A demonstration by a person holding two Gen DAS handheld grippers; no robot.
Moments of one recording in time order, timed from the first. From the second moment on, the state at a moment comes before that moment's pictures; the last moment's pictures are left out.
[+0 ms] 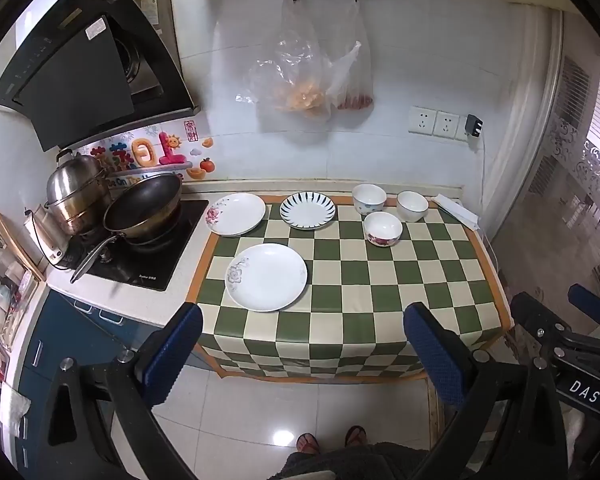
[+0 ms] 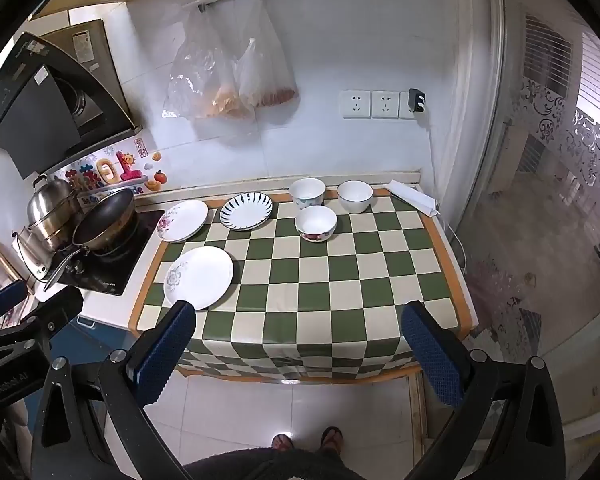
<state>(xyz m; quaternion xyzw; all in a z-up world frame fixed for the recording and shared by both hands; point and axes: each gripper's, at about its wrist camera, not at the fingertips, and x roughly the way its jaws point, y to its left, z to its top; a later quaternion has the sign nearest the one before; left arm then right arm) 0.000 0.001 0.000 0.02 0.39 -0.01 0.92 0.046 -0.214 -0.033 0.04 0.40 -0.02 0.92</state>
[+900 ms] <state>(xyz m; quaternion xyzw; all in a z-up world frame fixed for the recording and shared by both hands) 0.003 -0.007 -0.004 0.02 0.39 -0.01 0.92 0.047 -0.221 -0.031 0.04 0.40 -0.03 0.91</state>
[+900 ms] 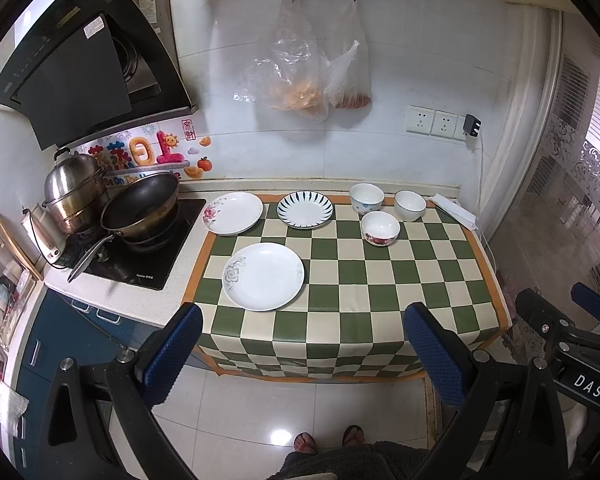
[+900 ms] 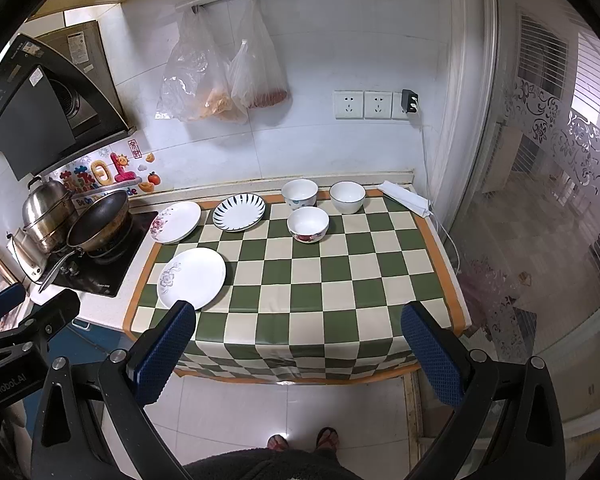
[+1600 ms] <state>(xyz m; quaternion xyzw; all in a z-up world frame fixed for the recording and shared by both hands) 0.006 -0.013 -0.006 0.01 0.39 -0.01 0.92 0.048 -0.216 -0.027 0.04 0.40 -0.03 0.92</state>
